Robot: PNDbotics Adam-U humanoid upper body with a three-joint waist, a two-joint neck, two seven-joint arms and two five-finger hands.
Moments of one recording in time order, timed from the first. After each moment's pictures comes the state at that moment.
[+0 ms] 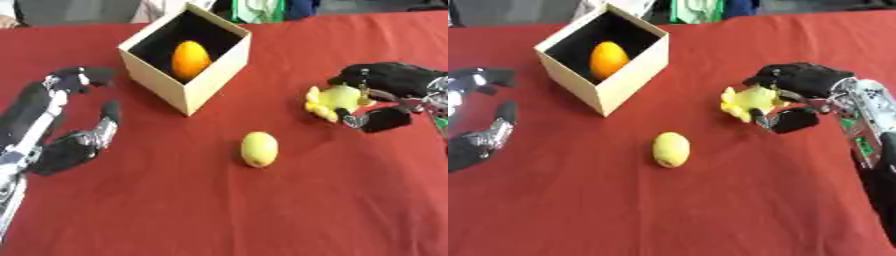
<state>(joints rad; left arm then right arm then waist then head) -0.32 0.47 -0.07 -1.98 -0.64 -0.03 -0.16 -0.78 -0.49 0.07 -1.29 1.17 -0.56 0.49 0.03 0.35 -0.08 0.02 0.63</state>
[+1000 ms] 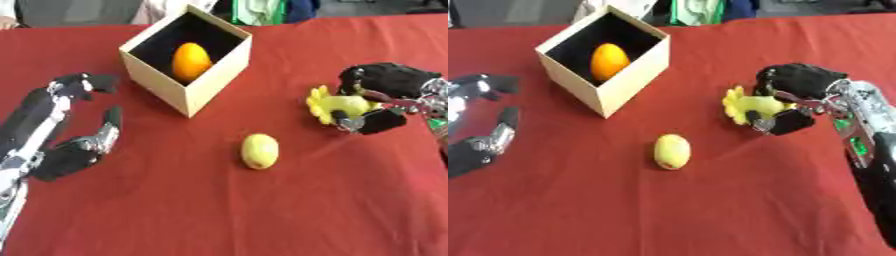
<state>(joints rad) -0.32 0.46 -0.07 -1.98 -0.64 -0.03 -0.18 -0.79 -0.48 0.08 -1.28 1.12 -0.56 0.44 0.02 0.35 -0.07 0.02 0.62</state>
